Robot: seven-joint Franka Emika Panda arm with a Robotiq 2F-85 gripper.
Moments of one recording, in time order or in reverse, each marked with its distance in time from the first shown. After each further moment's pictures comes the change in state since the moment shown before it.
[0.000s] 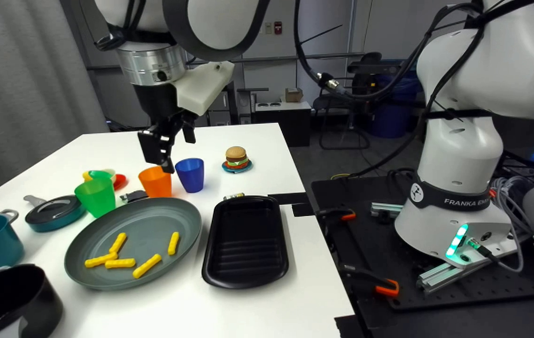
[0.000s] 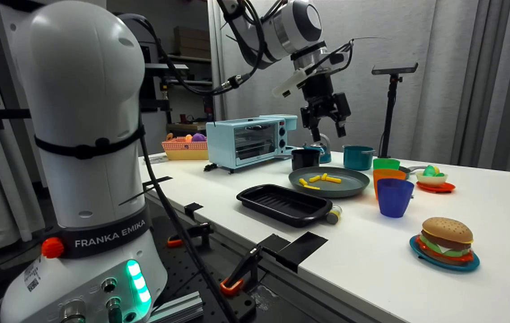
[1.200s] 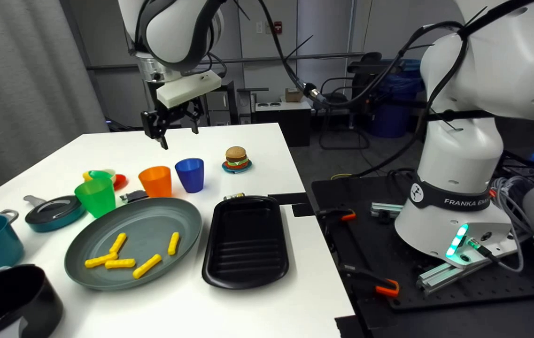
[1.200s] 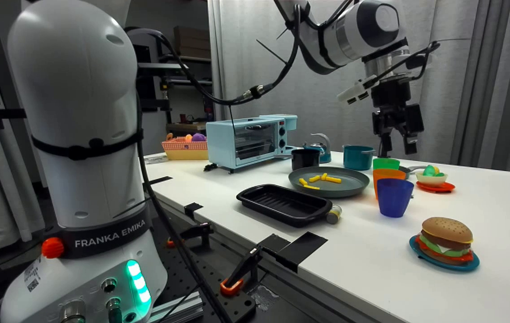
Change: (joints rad) arm -0.084 0.244 -0.207 0.233 0.193 0.080 0.060
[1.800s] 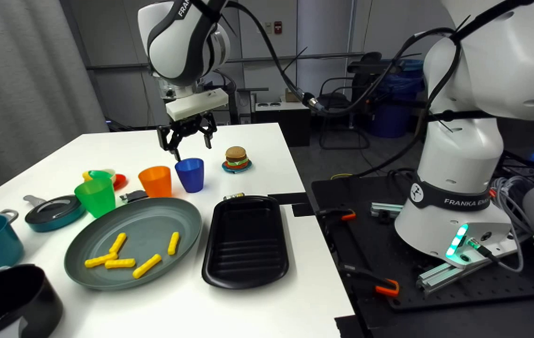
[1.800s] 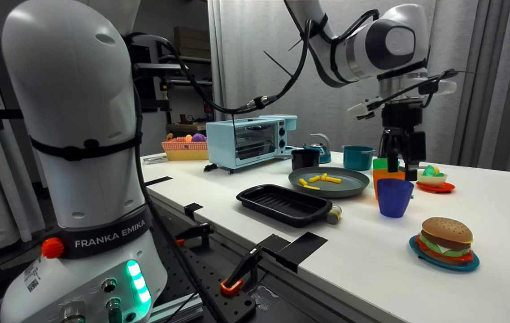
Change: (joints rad) arm -0.068 0.090 0.003 0.011 0.163 0.000 -0.019
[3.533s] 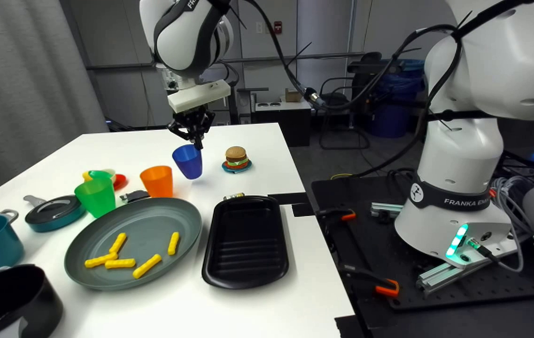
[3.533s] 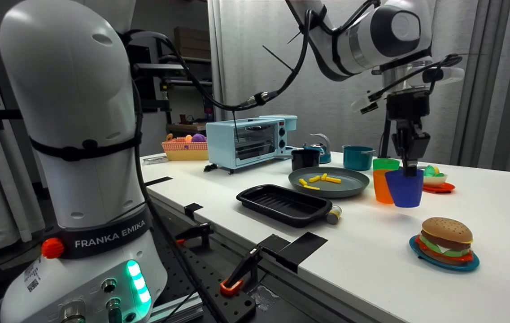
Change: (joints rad) arm -0.023 -0.043 0.001 -0.011 -0.079 -0.023 0.091
